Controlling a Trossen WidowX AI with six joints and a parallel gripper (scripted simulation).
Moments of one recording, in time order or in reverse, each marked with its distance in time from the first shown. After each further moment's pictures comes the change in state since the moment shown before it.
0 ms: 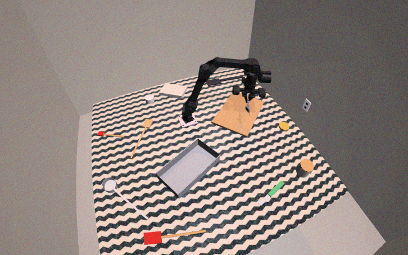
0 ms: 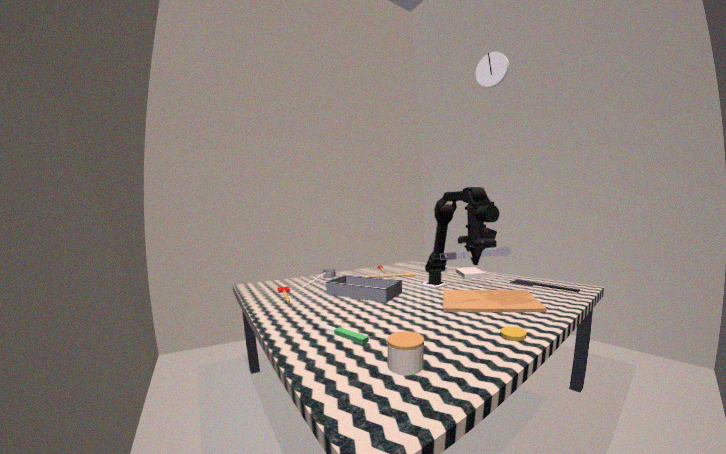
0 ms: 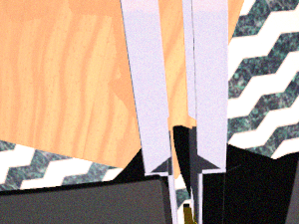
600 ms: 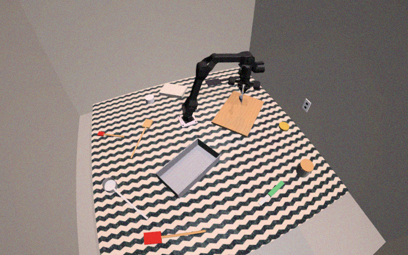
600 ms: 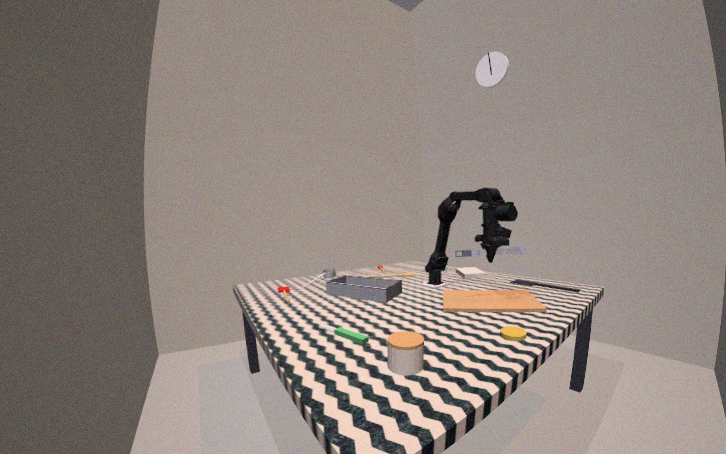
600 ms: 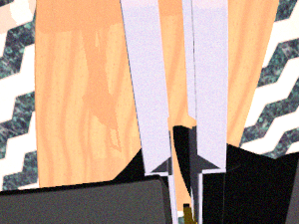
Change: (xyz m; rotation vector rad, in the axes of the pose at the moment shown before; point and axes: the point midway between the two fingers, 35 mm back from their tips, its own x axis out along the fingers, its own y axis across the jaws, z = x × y) arm -0.001 0.023 0.078 0.131 -0.006 0.001
